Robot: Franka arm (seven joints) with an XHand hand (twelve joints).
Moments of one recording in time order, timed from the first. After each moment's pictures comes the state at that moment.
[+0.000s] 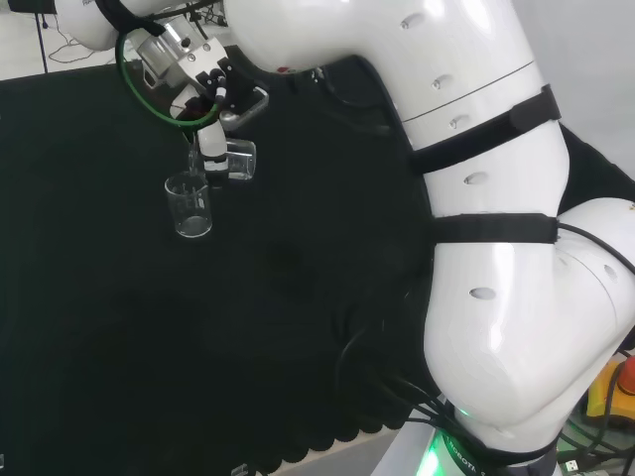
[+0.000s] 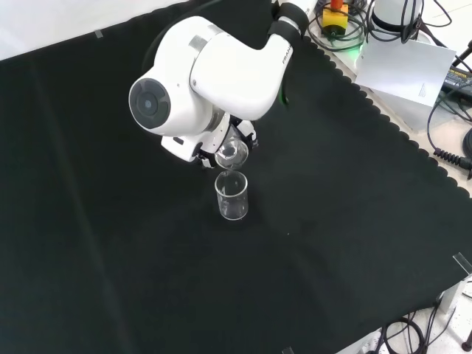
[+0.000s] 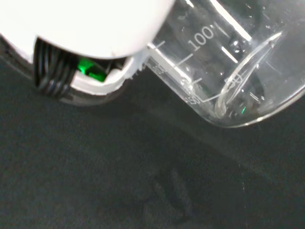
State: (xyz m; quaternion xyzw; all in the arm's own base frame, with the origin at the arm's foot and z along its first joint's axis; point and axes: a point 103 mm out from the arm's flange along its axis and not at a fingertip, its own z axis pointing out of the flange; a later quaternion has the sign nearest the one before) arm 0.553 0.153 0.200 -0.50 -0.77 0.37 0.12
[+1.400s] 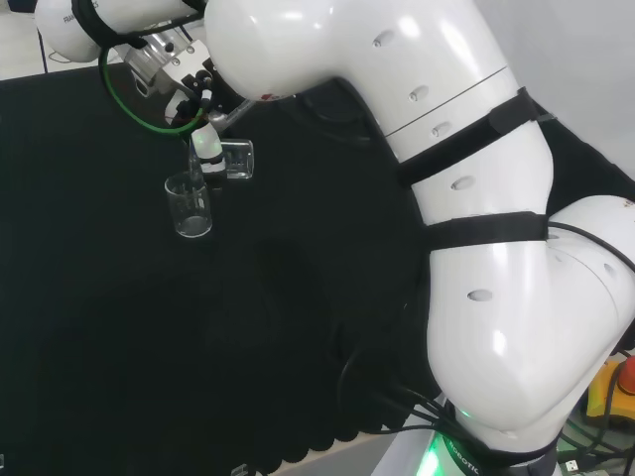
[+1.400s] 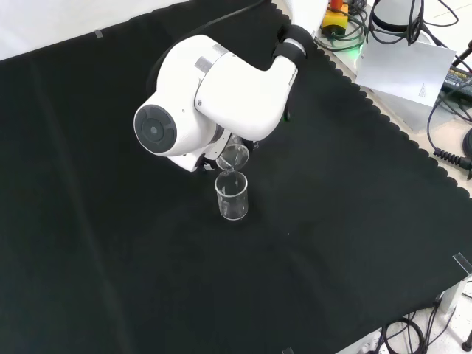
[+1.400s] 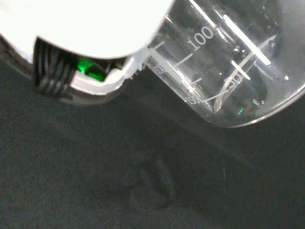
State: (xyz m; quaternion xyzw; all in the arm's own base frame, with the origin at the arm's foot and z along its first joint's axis) arm 0.556 0.160 0.201 -0.50 -0.75 0.42 0.11
